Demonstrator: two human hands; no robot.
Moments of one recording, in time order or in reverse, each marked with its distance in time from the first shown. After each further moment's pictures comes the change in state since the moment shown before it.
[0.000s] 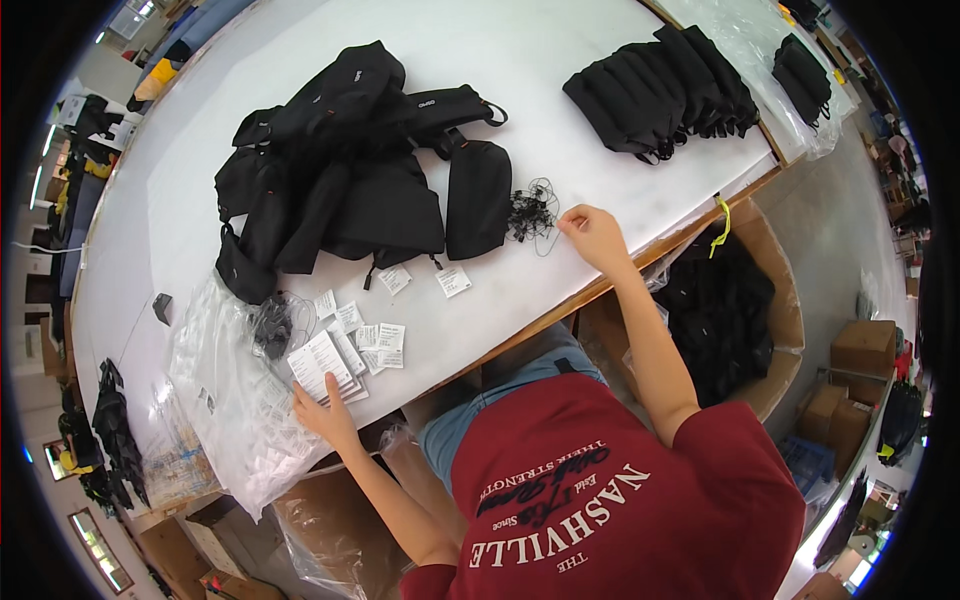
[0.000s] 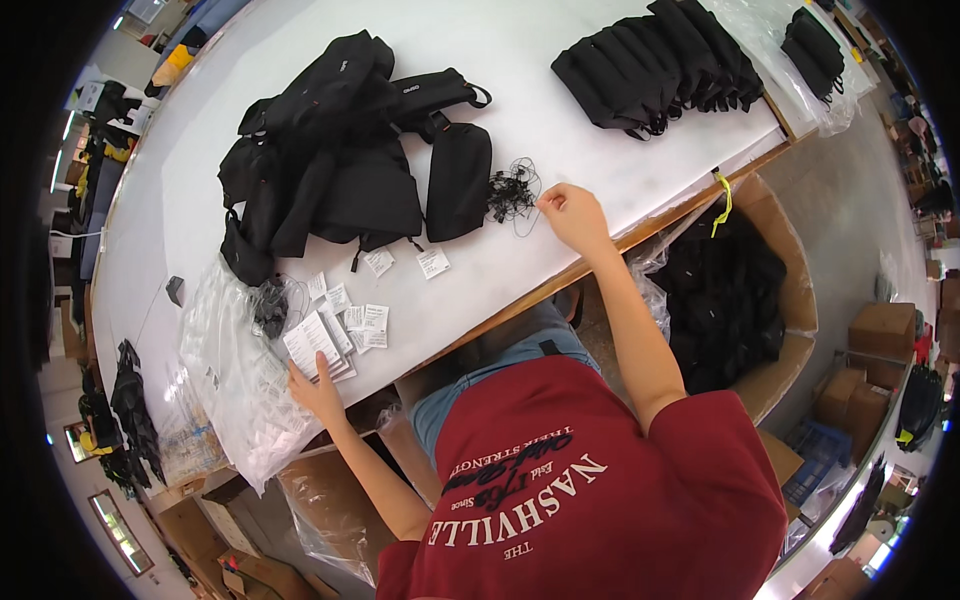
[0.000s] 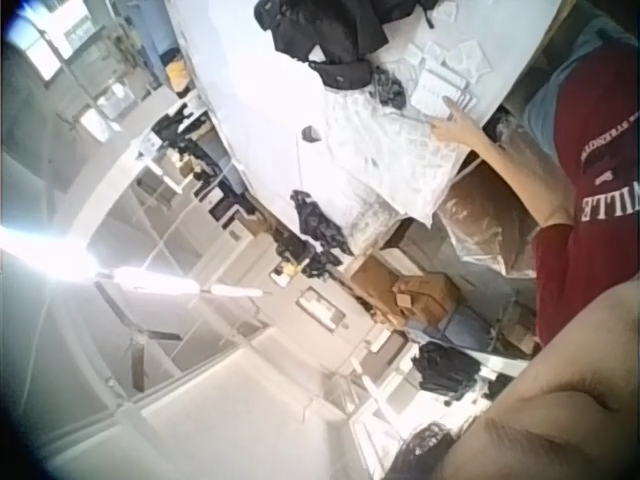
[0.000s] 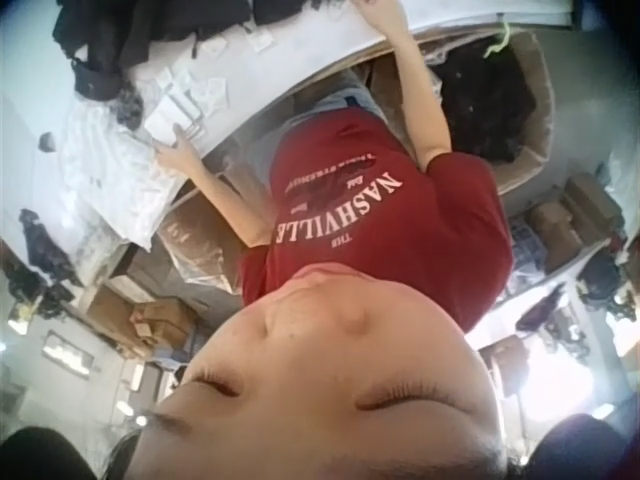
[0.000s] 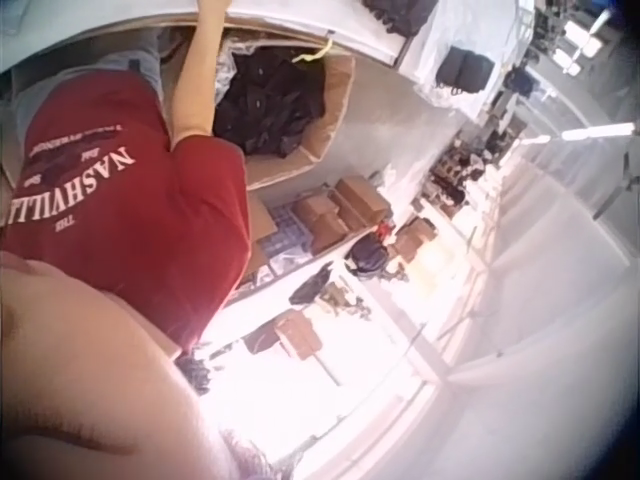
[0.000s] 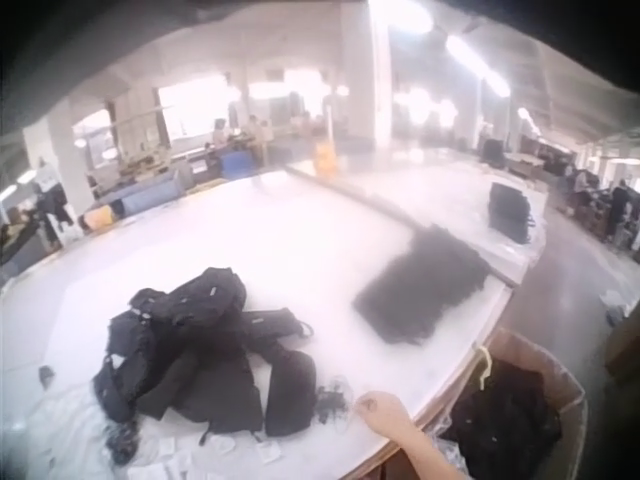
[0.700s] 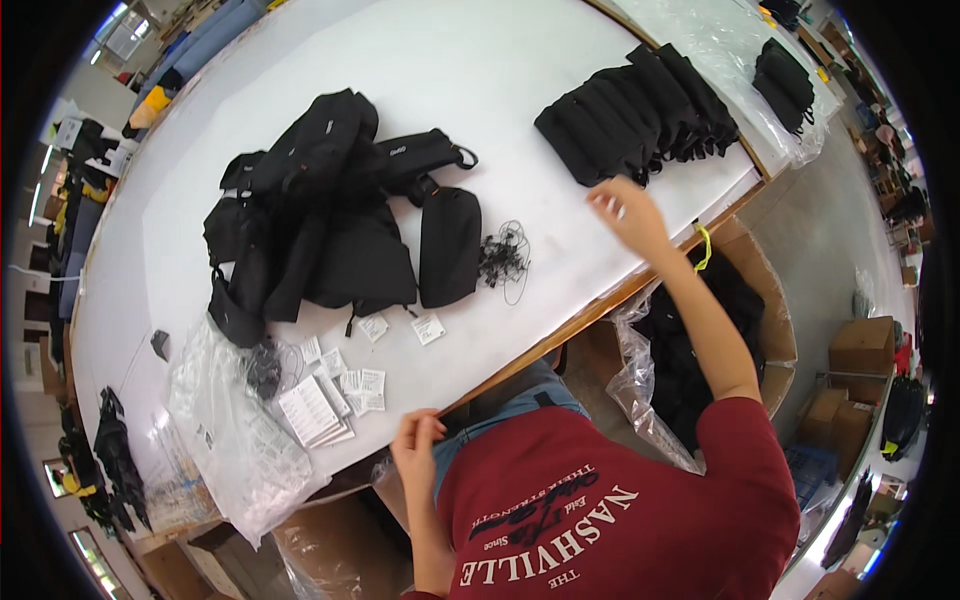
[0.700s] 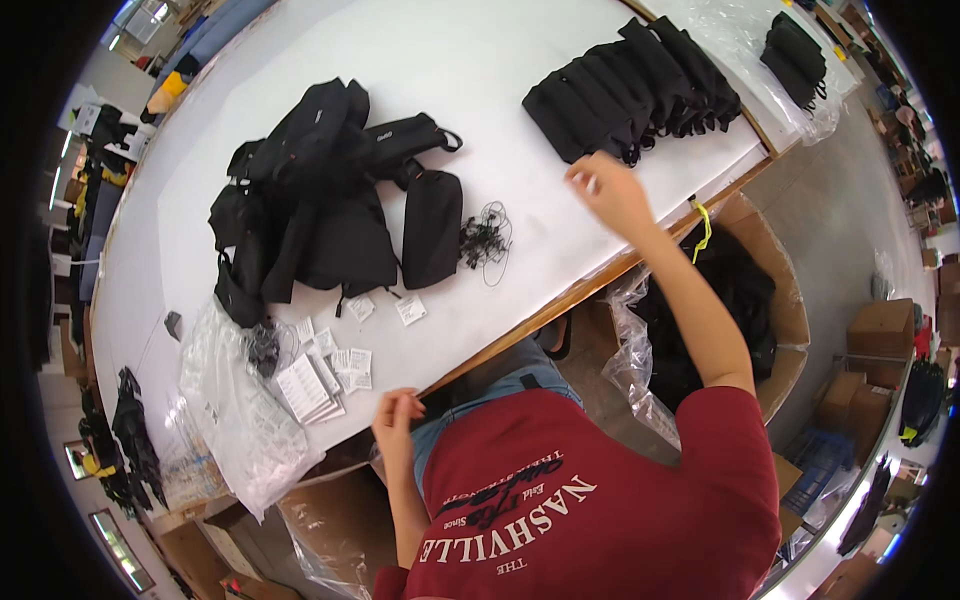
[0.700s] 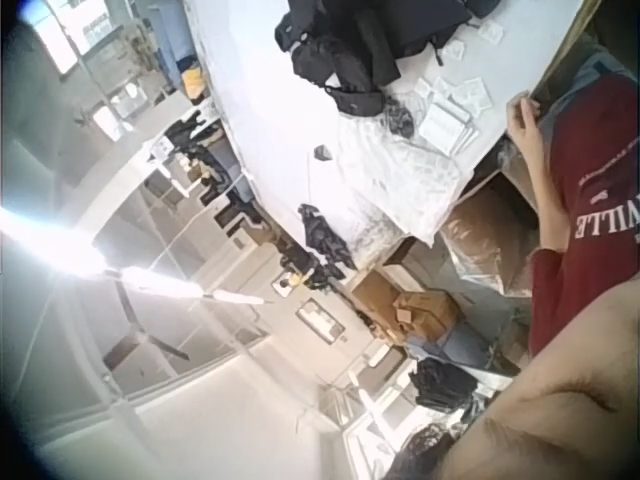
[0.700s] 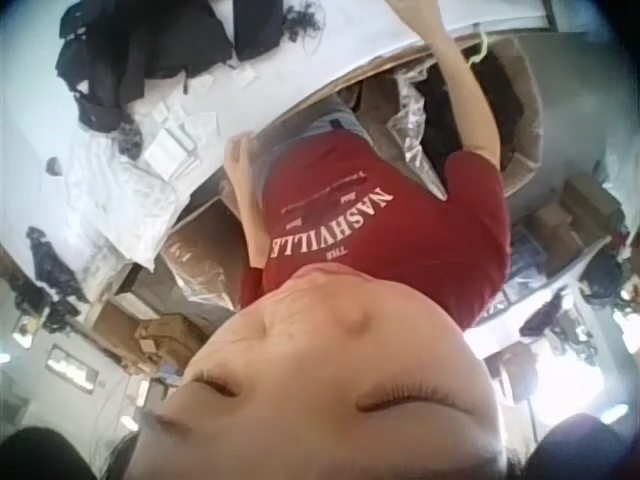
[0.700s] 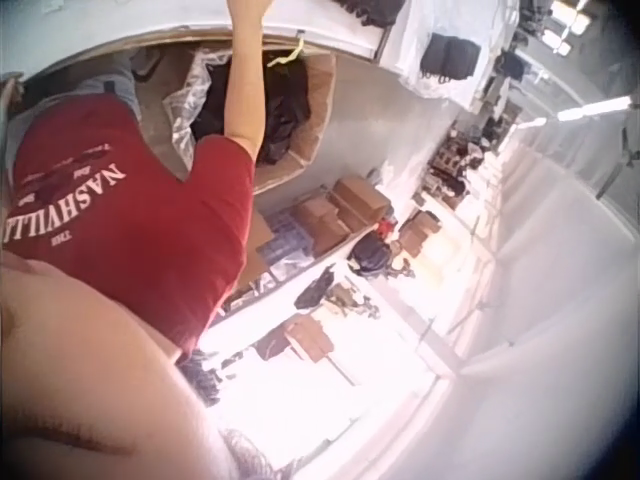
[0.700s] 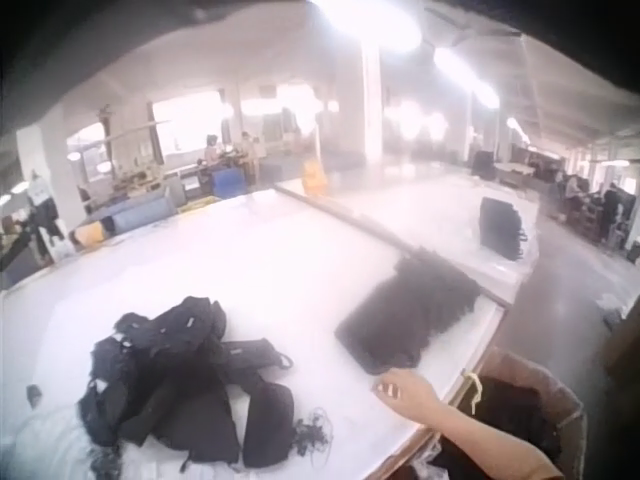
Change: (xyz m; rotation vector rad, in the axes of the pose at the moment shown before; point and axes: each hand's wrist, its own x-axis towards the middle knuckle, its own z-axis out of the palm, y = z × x) left_hand -0.103 0.134 -0.009 -1.017 -0.752 -0.120; right_hand 0.065 0.024 -0.105 -0.172 0.075 -0.402
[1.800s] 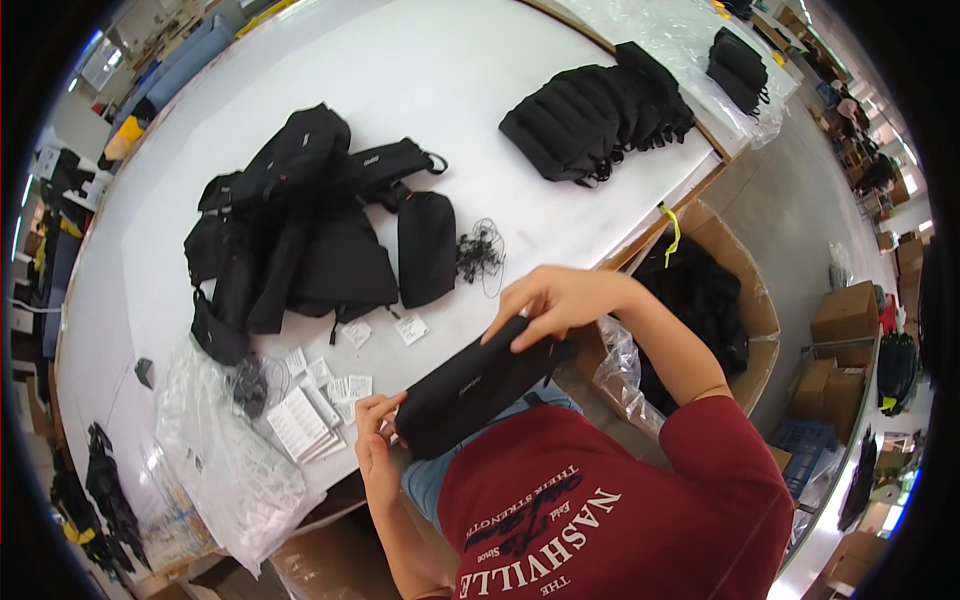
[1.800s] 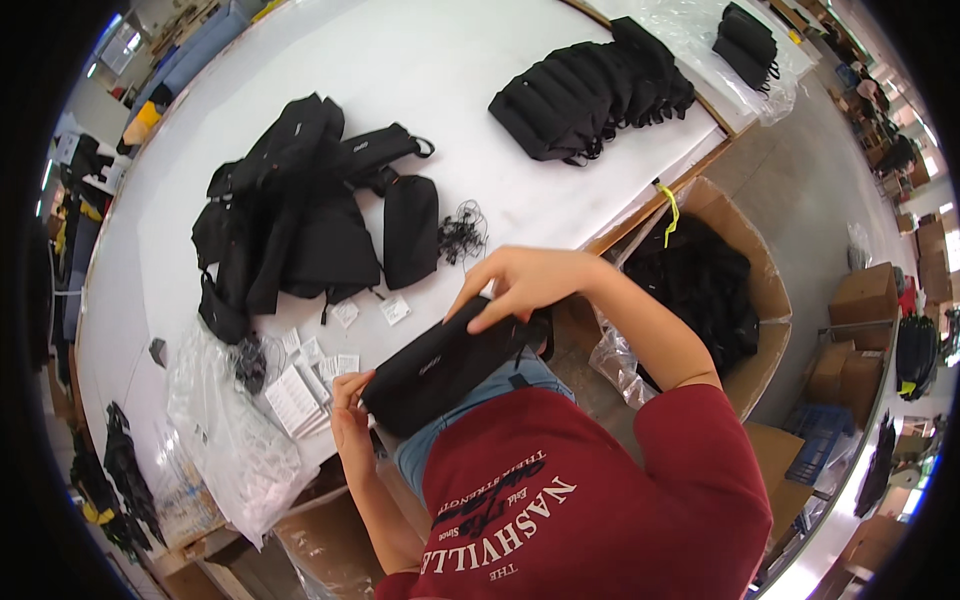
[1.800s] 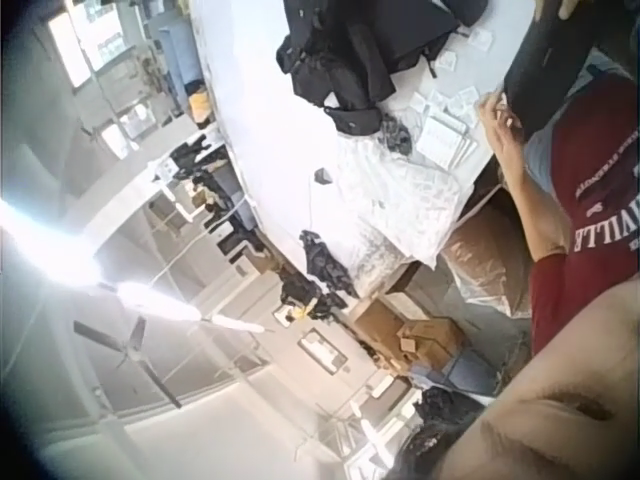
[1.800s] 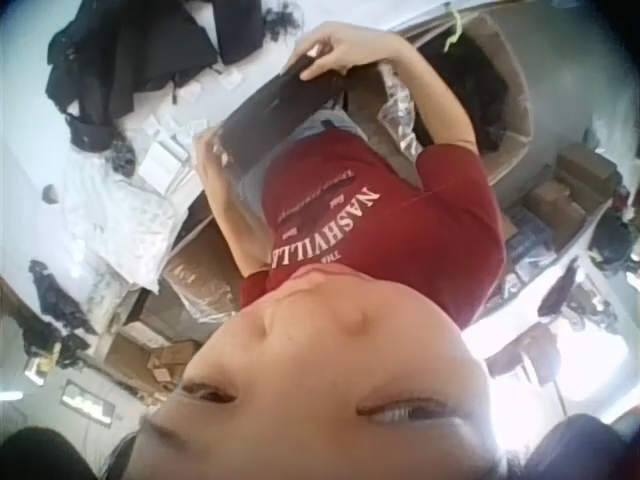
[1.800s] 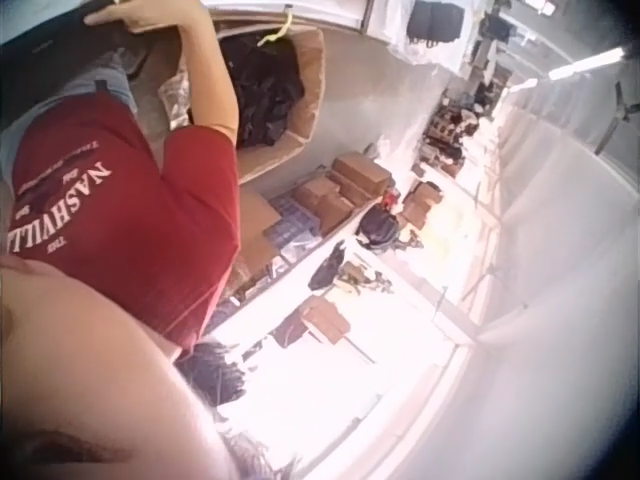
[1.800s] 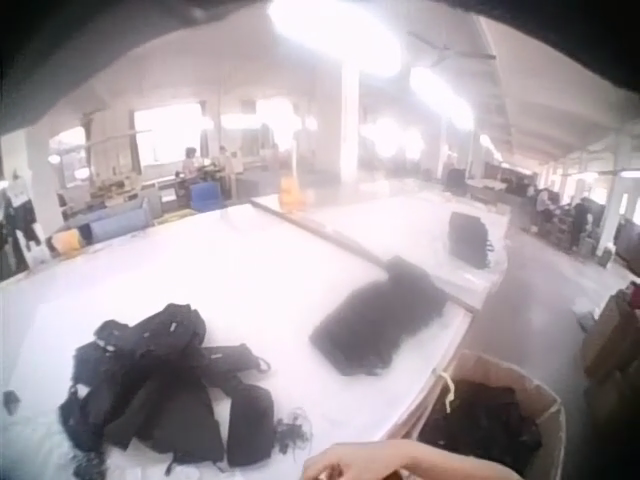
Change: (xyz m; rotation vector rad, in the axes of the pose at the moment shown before) left_hand 0.011 0.058 -0.022 0.085 -0.201 0.451; right_hand -0.036 -0.160 -0.020 0.651 -1.048 0.106
